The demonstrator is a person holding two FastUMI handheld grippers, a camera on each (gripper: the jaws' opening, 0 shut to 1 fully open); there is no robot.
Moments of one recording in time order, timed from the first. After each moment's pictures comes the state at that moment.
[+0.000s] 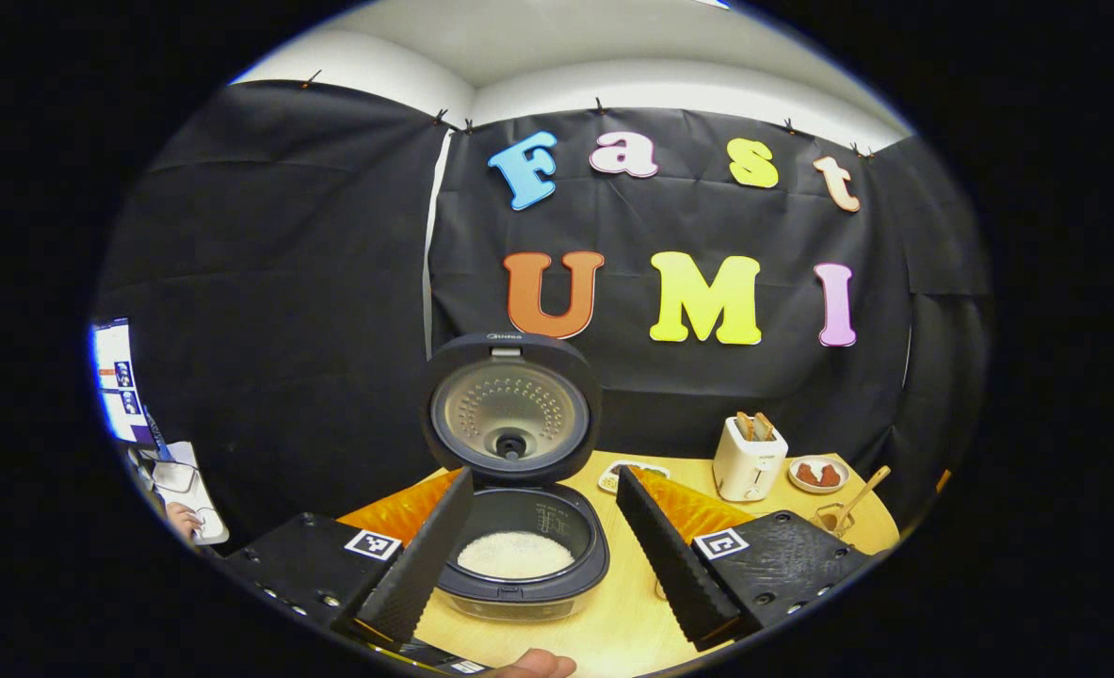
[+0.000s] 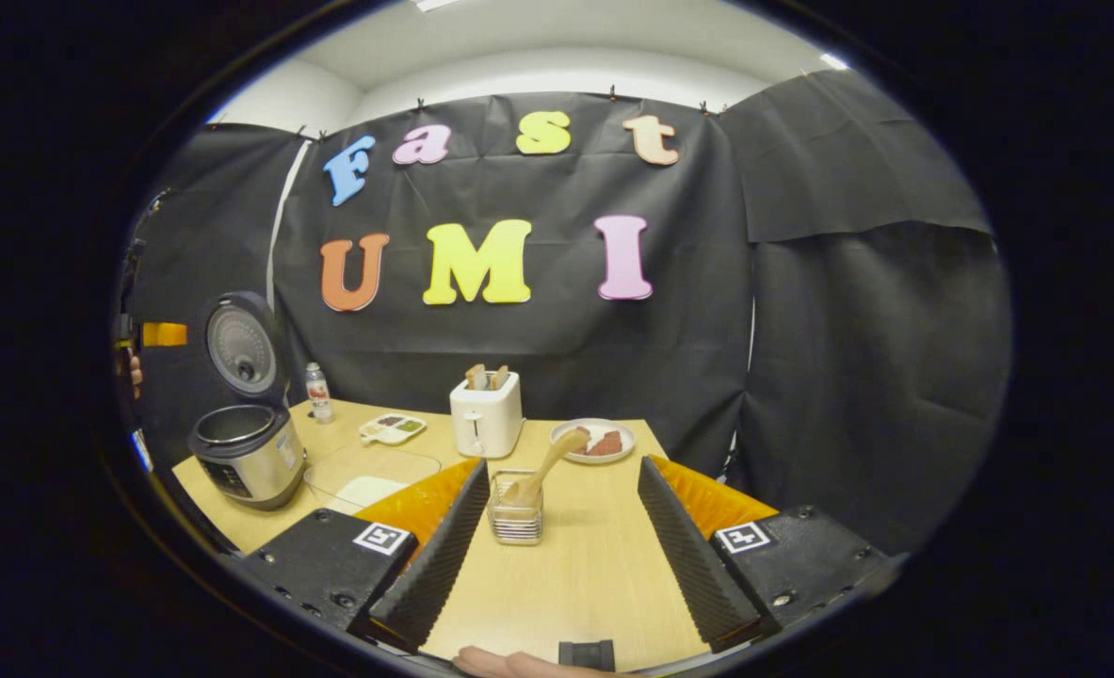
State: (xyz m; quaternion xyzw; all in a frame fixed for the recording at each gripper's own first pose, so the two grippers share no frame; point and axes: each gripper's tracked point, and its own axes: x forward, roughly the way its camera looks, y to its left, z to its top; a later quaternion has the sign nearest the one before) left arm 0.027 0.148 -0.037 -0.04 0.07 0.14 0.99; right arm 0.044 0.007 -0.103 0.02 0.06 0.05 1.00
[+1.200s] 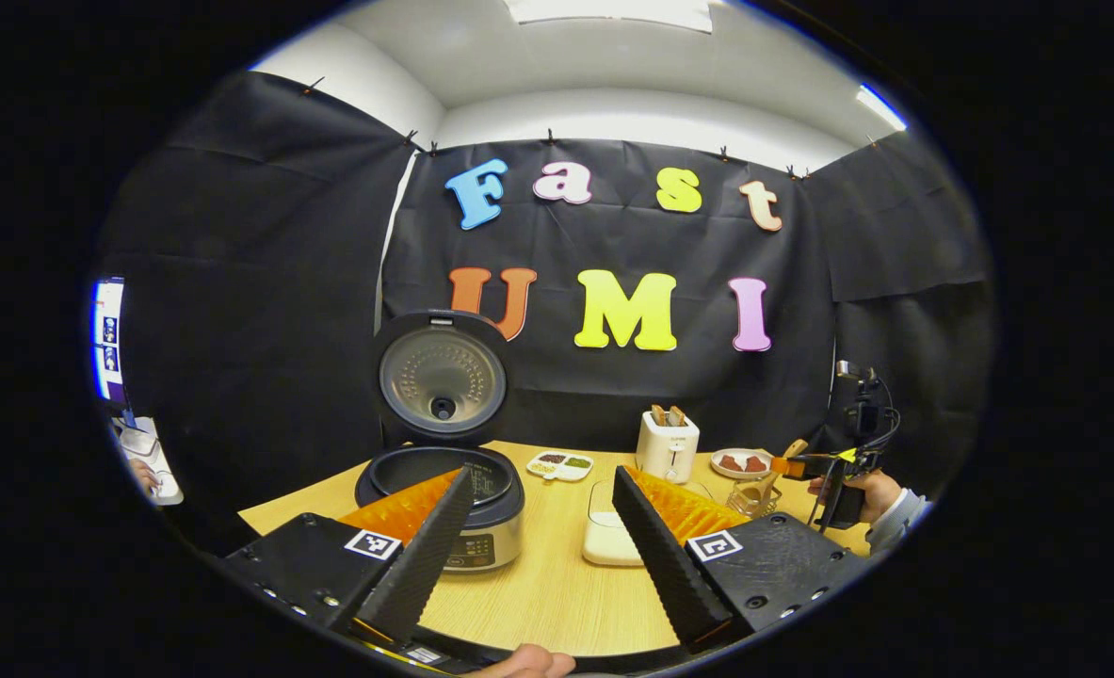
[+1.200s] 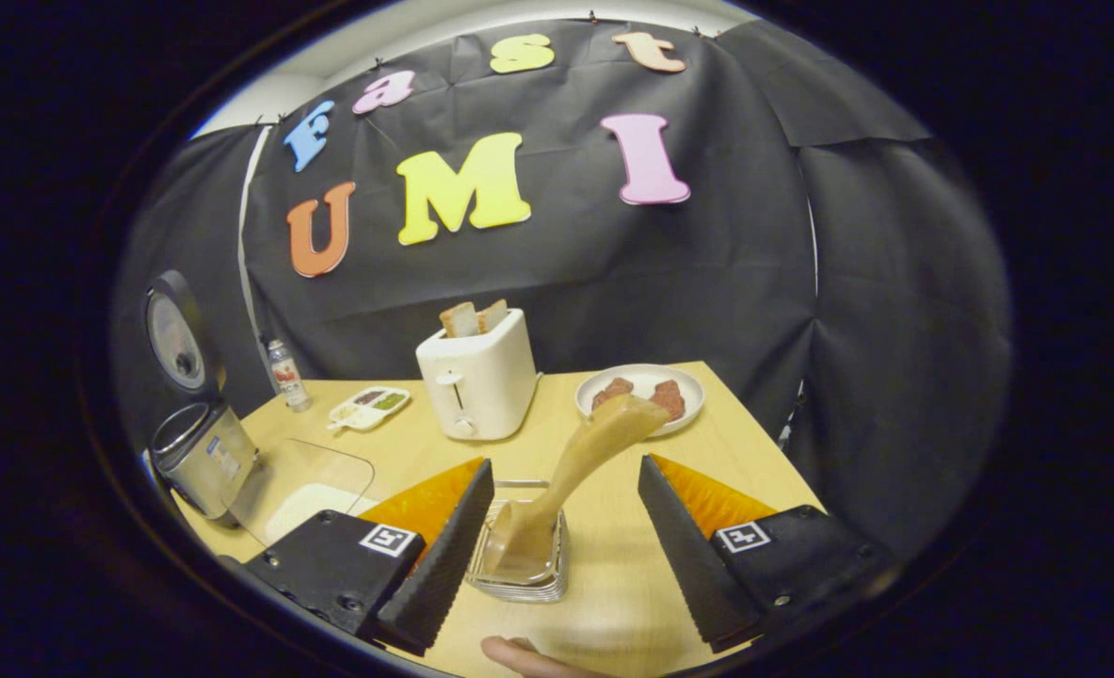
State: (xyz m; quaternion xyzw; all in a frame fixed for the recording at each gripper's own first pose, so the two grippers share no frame) left arm -0.059 0.057 -0.086 -0.04 0.02 0.05 1.00; right arm 0.261 0.054 -0.216 0.08 0.15 0.10 0.98
